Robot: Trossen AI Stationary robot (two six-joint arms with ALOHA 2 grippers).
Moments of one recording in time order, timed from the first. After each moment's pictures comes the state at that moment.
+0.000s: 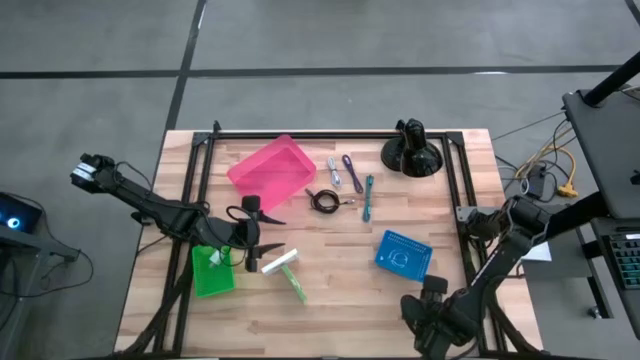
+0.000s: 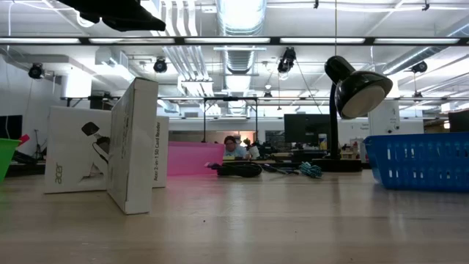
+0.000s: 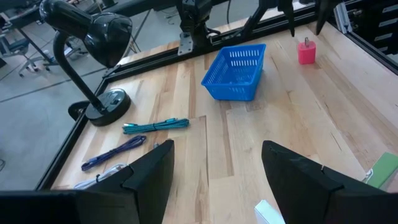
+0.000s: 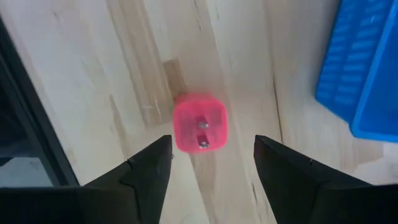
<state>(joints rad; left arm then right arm) -0.43 0.98 0.66 -0.05 -0.51 0.09 0.94 1.80 1.30 -1.07 0.11 1.24</state>
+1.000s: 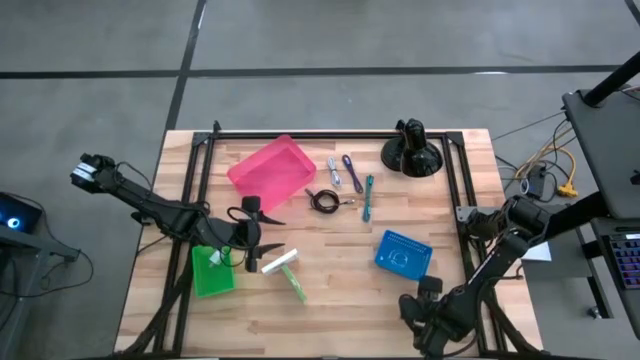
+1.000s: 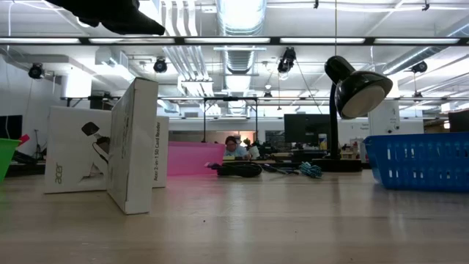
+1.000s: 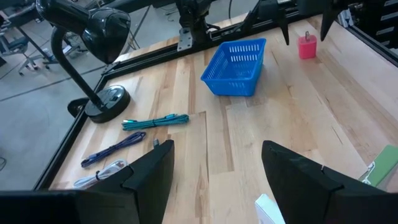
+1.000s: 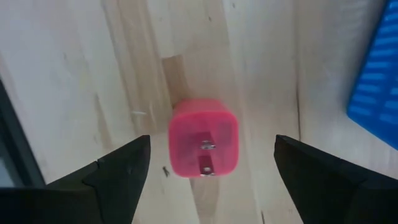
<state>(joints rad) -0.43 0.99 0.65 -0.05 -0.51 0.09 0.94 1.80 1.17 -0.90 0.11 1.18</state>
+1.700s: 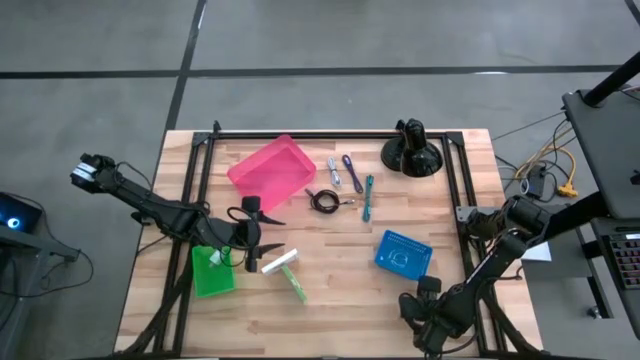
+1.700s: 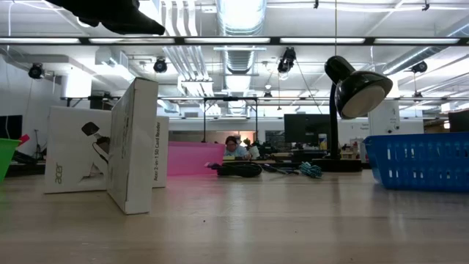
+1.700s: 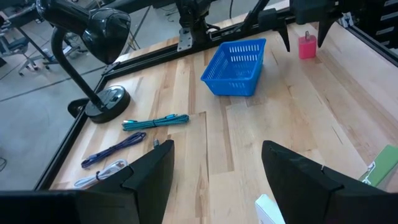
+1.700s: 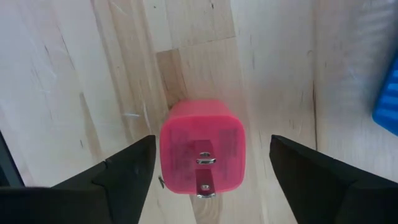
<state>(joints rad) -0.43 0.99 0.65 -0.05 -0.51 0.09 0.94 1.80 1.09 -0.79 0.10 1.17</state>
